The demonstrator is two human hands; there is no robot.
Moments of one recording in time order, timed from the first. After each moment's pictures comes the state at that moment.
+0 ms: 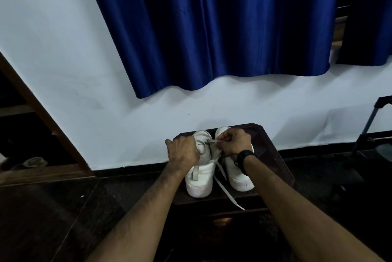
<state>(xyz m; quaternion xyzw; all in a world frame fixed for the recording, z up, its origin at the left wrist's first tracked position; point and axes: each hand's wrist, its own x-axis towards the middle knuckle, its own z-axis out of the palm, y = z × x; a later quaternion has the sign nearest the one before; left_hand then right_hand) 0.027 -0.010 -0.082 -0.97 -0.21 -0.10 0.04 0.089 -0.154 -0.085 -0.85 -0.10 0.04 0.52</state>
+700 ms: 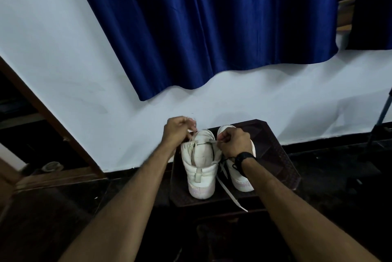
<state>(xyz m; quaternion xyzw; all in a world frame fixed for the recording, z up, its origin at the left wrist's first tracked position) 0.049 0.013 -0.042 -0.80 -0.21 -0.19 -0.54 0.089 -0.154 -0.090 -0.83 -0.12 0.01 0.54</state>
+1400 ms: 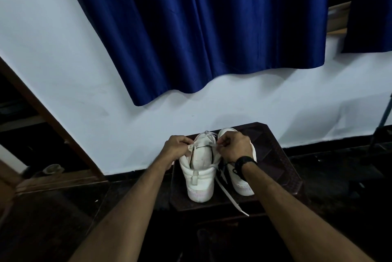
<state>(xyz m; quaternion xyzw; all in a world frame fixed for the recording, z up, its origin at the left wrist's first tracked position) 0.042 0.039 -0.077 -0.86 -0.26 -0.03 -0.43 0.086 -0.154 -0.089 -0.84 -0.13 0.01 0.52</state>
